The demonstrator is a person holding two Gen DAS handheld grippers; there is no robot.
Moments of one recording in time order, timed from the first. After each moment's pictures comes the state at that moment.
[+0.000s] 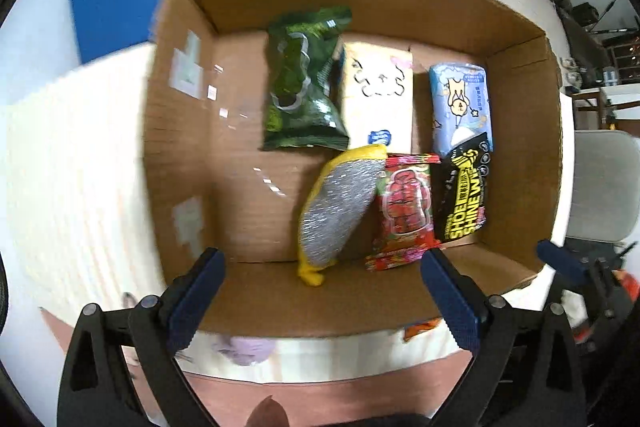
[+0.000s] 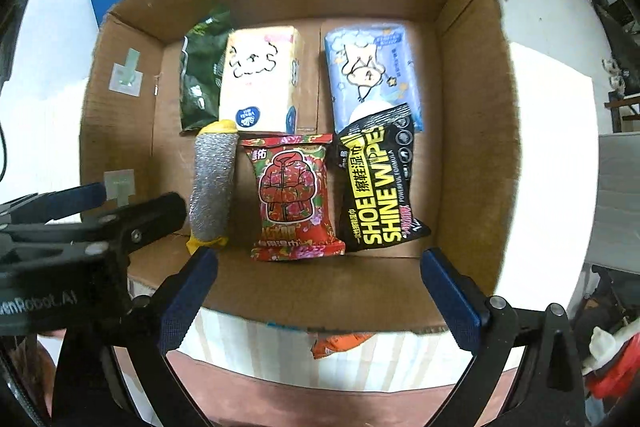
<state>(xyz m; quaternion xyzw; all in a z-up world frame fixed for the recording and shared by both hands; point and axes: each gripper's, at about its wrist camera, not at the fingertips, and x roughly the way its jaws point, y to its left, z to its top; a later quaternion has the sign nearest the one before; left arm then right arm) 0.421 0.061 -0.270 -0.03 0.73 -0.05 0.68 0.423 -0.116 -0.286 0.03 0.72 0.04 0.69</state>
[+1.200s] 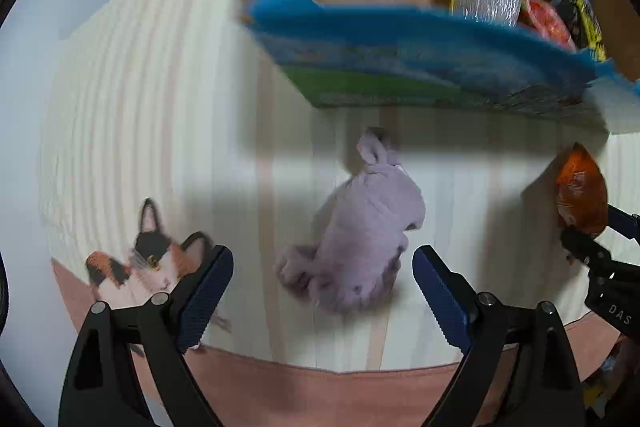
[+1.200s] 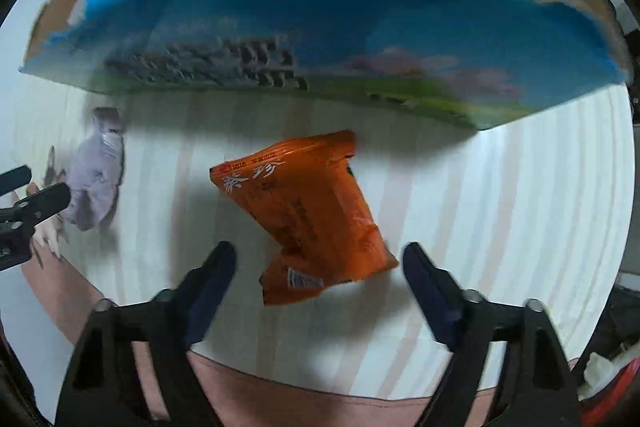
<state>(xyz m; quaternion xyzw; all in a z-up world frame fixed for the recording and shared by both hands) 0.290 0.107 -0.395 0.05 0.73 0.03 0.68 0.289 -0.121 -0.393 -0.03 0.72 0.08 0.69</state>
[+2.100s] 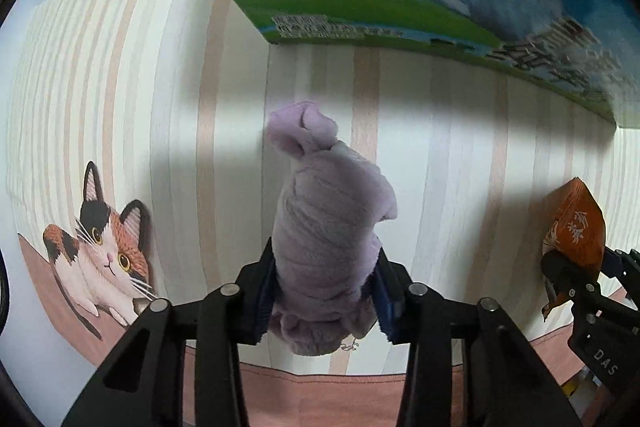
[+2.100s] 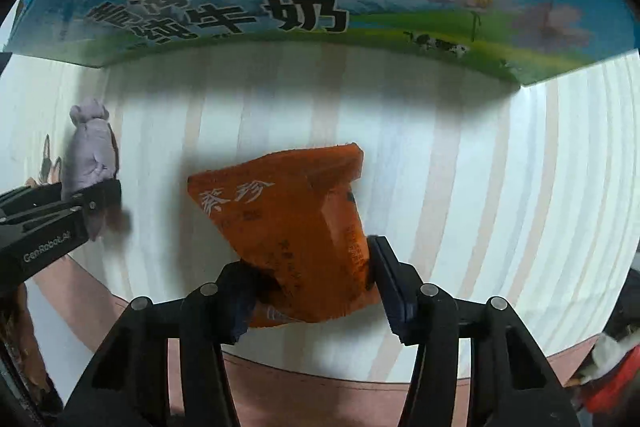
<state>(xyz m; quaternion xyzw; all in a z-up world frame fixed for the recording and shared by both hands) 0.256 0.114 -0.431 0.00 0.76 0.03 0.66 0.263 -0.134 -0.412 0.02 0.75 0.07 0.66</state>
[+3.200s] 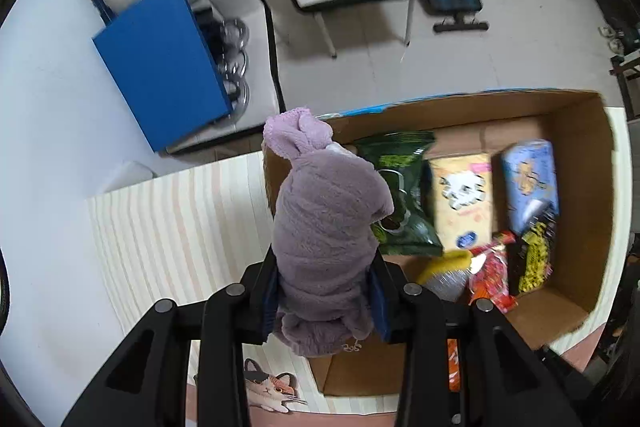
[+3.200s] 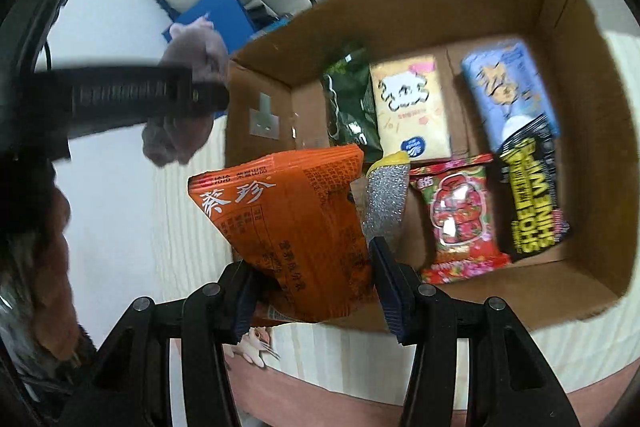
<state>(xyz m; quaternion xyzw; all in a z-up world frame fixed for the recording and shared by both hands) 0.519 0.078 -0.280 0.13 0.71 0.00 0.69 0.426 -0.075 -0.287 0.24 0.67 0.14 0.69</state>
